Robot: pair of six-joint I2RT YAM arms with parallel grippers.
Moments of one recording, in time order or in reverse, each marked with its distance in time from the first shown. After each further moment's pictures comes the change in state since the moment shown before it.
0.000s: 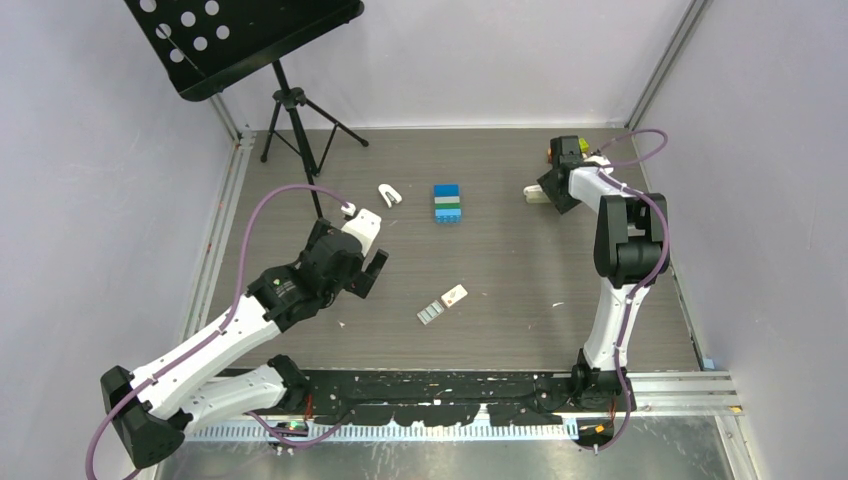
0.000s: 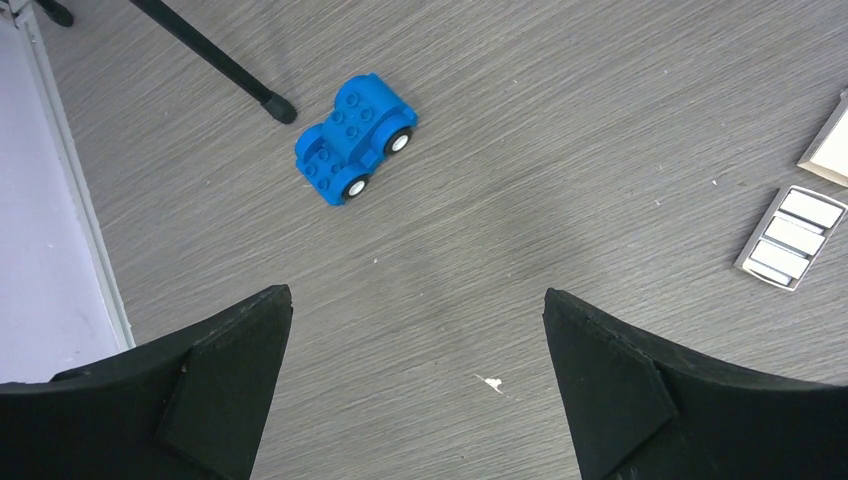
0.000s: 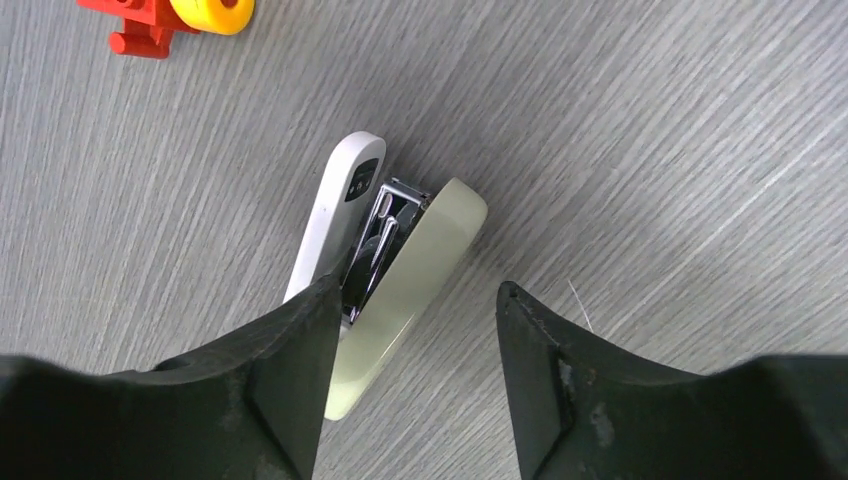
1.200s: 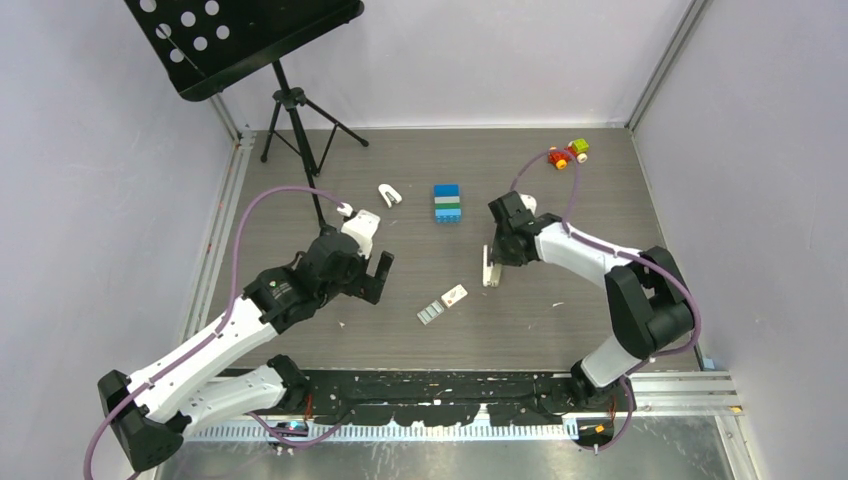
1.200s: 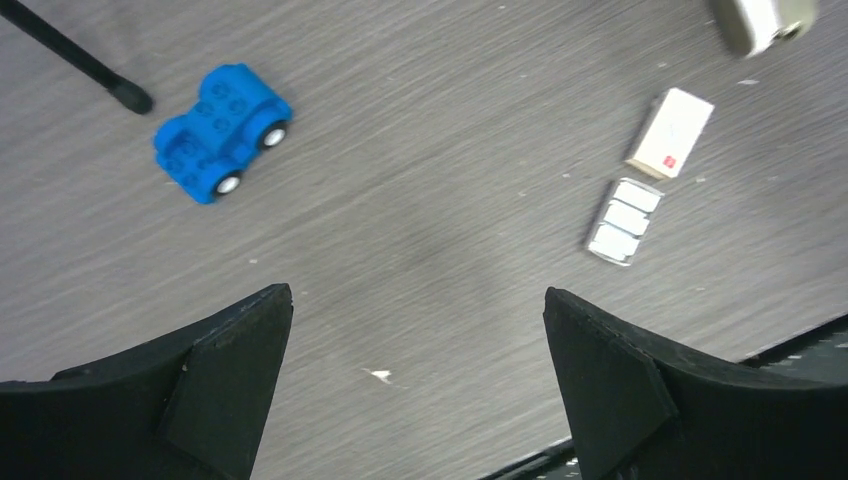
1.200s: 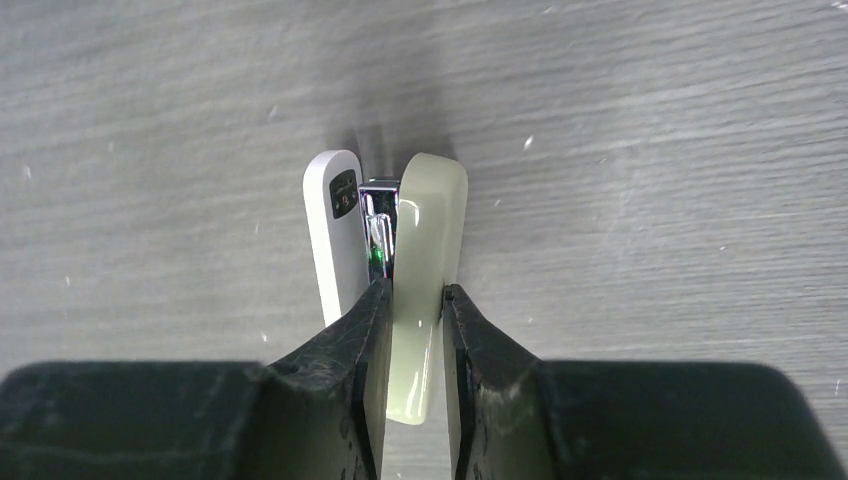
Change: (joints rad) left arm 0.005 -0.020 -0.001 -0.001 0.177 -0.119; right arm 0.426 -0.446 -0.479 -0.046 -0.176 -0.357
